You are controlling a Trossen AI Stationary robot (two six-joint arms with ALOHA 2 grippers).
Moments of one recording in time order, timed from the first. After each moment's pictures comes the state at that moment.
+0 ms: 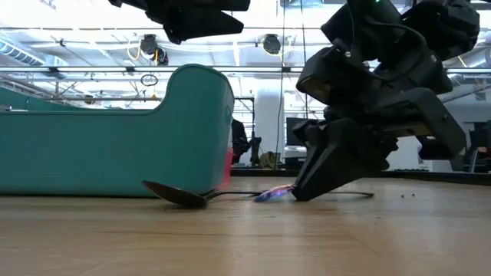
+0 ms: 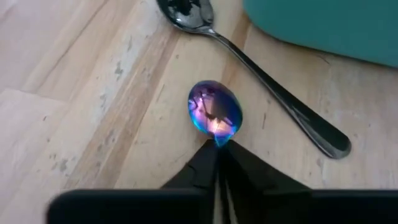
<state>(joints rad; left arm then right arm) -0.44 1.56 0.83 0.46 -0.54 -0.03 0.30 1.85 0.74 0.30 0.03 0.00</state>
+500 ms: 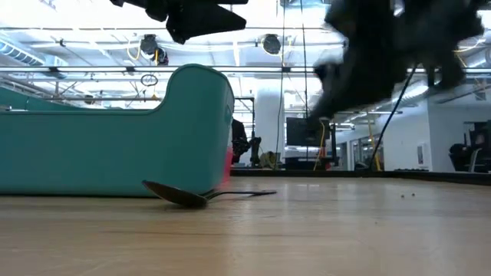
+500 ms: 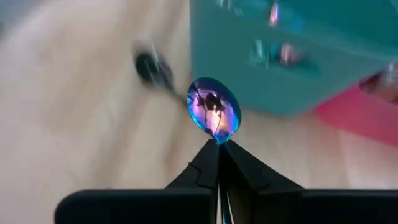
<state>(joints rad) -0.44 1.56 0.83 0.47 -0.46 -0.02 0.36 1.57 0.74 0.16 0.27 -0.05</state>
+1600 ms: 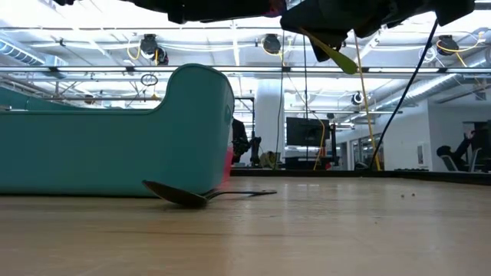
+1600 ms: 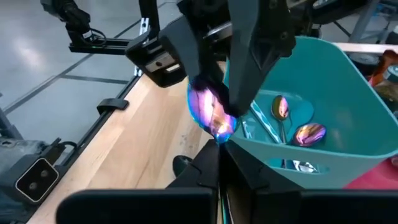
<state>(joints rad) -0.44 1.68 0.88 0.61 -0.47 0.43 0.37 1.47 0.74 0.45 0.16 0.09</state>
